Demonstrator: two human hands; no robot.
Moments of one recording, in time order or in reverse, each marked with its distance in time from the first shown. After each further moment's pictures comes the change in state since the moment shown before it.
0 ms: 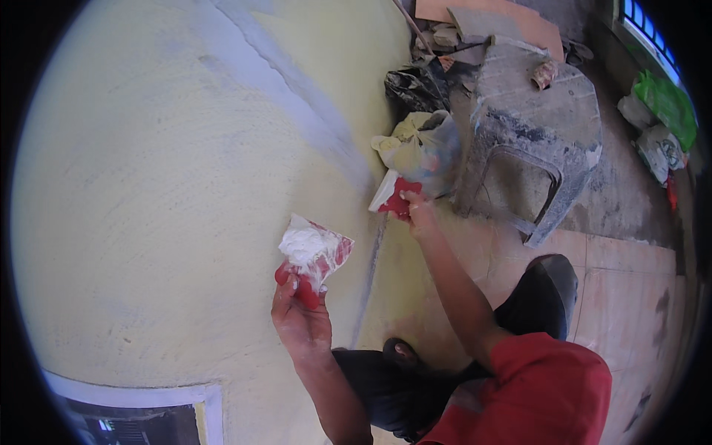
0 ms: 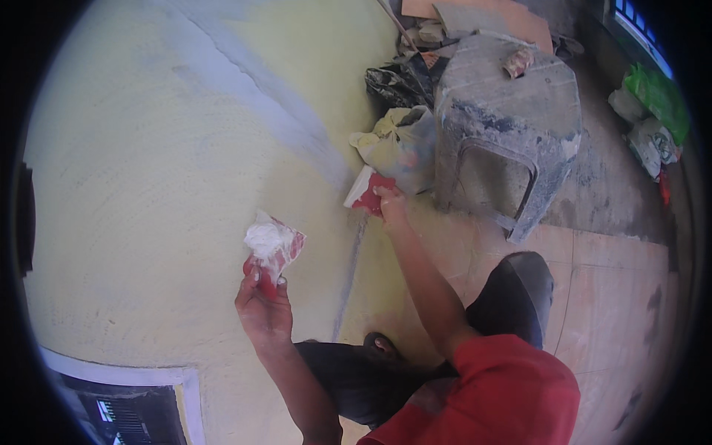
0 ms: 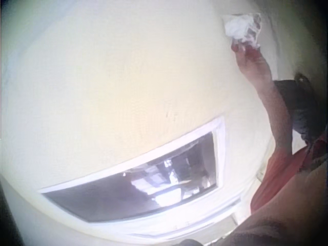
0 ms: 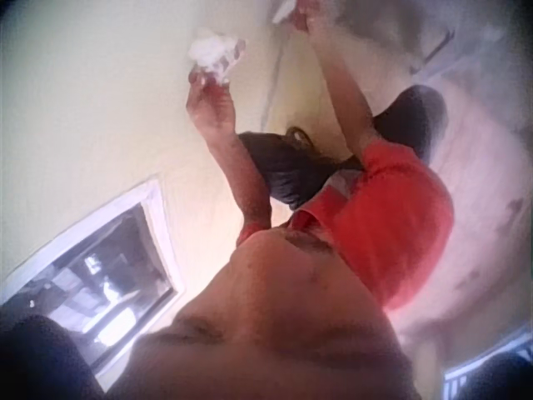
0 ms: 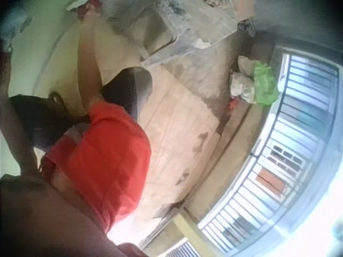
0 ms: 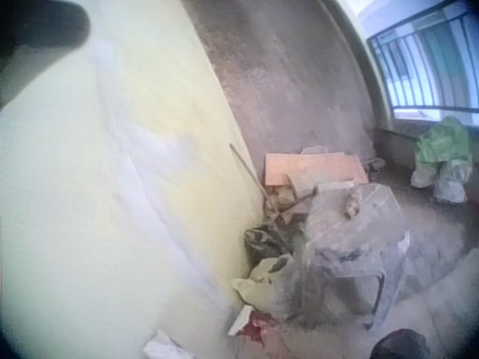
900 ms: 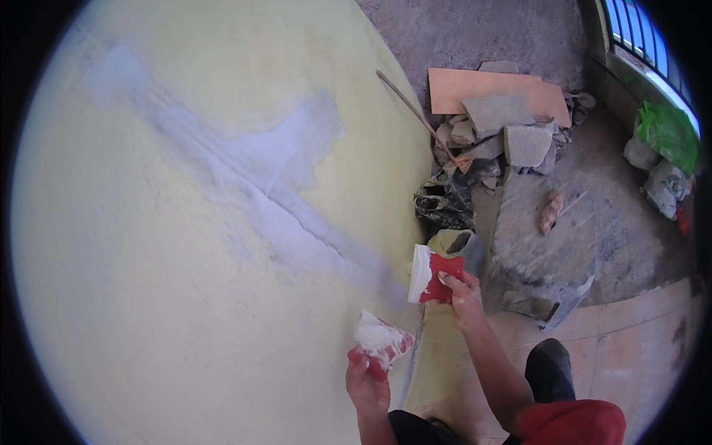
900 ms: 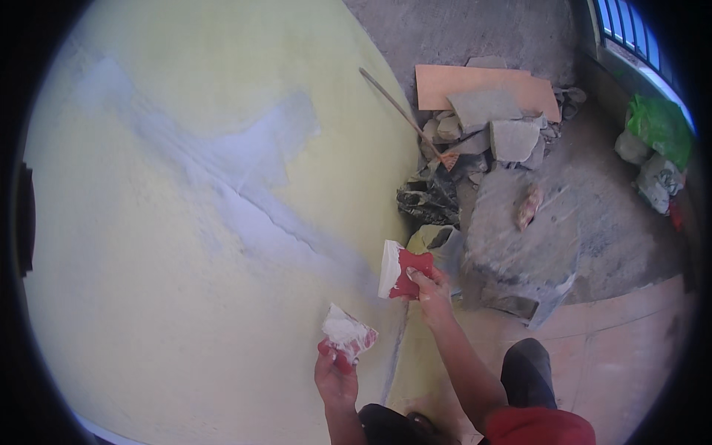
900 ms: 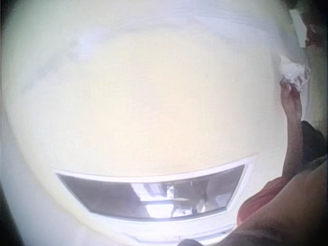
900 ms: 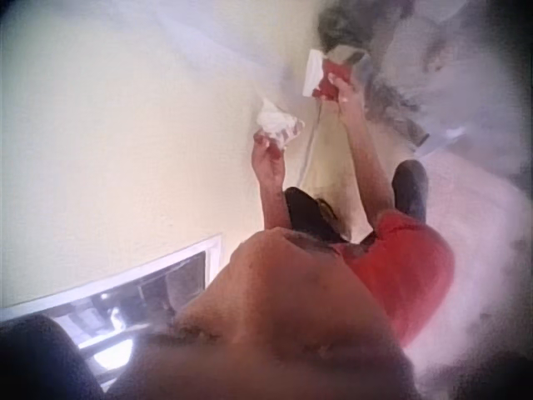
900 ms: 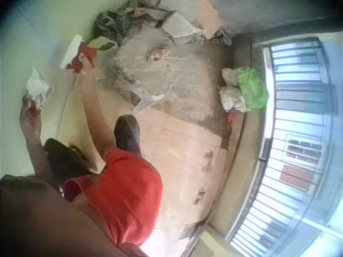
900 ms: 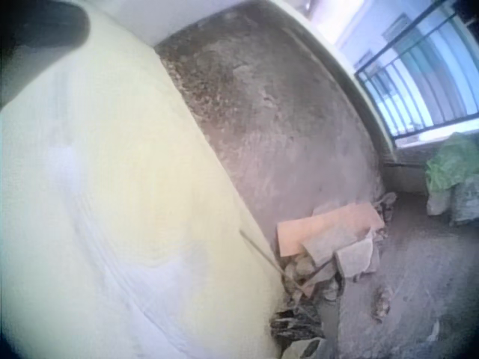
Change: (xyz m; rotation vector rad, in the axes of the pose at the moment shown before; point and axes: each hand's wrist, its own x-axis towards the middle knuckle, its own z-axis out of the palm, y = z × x) left_hand 0.066 0.007 0.107 -0.074 -0.179 -0.107; right_hand -0.070 -0.230 0.122 0.012 -0.102 -0.184
